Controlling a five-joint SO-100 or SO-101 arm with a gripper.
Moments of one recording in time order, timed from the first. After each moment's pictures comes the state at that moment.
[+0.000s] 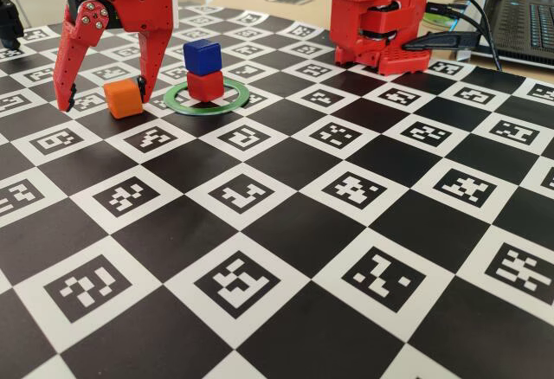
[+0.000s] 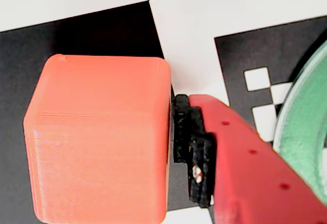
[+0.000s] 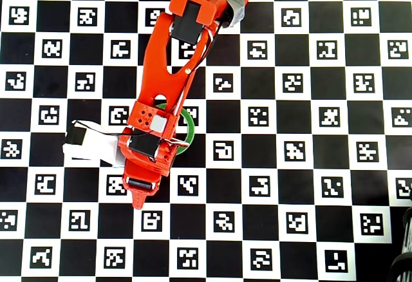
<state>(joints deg) 22.2 56.4 71.2 67.0 -6.8</state>
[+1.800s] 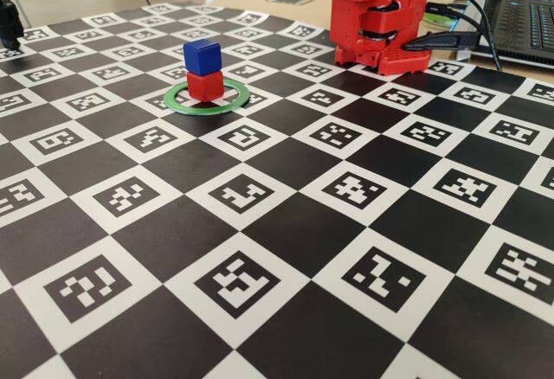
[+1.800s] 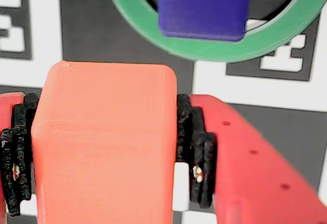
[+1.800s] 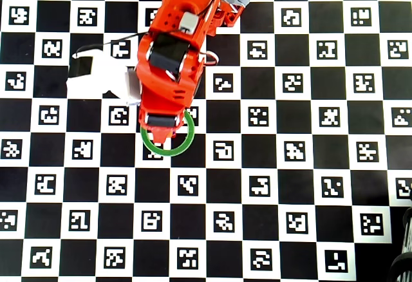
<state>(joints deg) 22.0 101.2 88.1 89.0 -22.8</state>
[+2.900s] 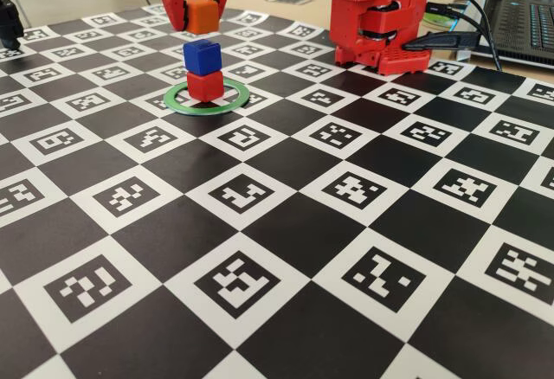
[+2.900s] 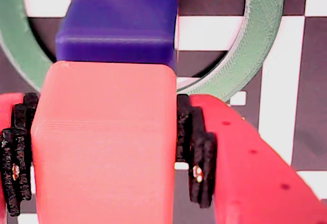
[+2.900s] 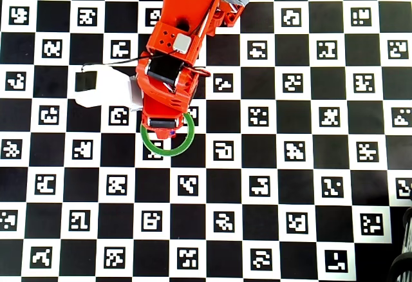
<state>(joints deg) 23.2 99.1 105.9 74.5 -21.2</state>
